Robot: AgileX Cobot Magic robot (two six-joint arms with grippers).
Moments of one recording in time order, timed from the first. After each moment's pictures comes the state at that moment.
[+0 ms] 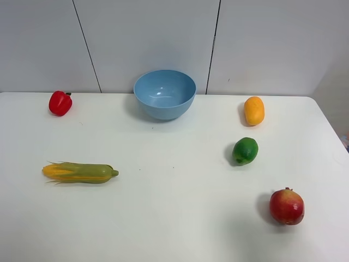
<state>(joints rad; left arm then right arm) 0.07 -0.01 -0.51 0.03 1.05 -0.01 -0.05 0.05 -0.50 -0.02 1.07 0.08</state>
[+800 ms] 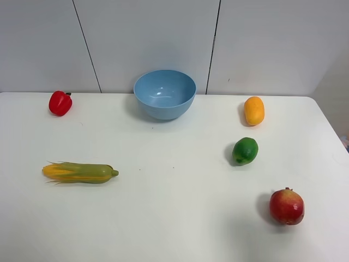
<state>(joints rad) 0.07 -0.01 -0.51 0.03 1.05 -0.01 -0.05 0.05 -0.50 -0.02 1.07 0.08</state>
